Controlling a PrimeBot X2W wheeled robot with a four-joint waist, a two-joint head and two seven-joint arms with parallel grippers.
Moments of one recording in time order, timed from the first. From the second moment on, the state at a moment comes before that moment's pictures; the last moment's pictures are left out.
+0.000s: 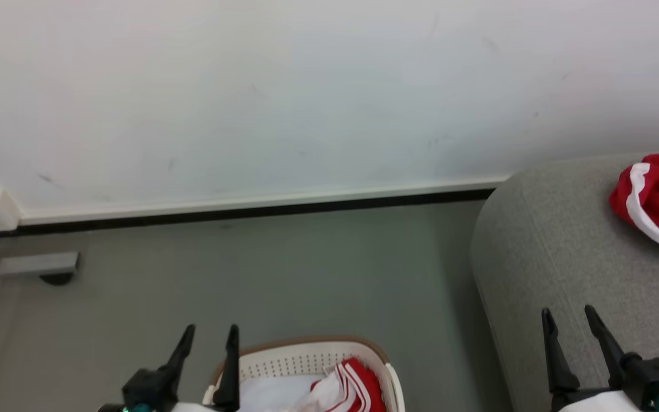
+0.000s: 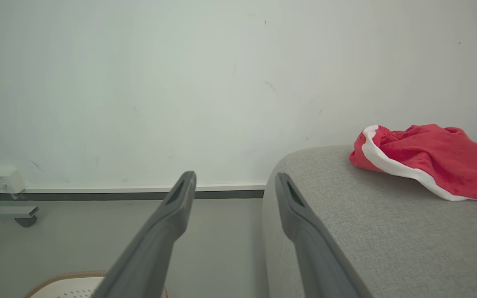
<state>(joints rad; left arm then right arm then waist) -0.05 0.14 -0.25 0.23 -0.27 0.08 -0.26 -0.10 -0.05 0.02 0.34 0.18 0.13 -0.26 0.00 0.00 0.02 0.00</state>
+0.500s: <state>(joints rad) -0.35 0.09 -0.40 0.60 -0.21 0.02 -0.03 -0.28 -0.05 0.06 0.27 0.23 0.13 -0.26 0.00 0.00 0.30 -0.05</state>
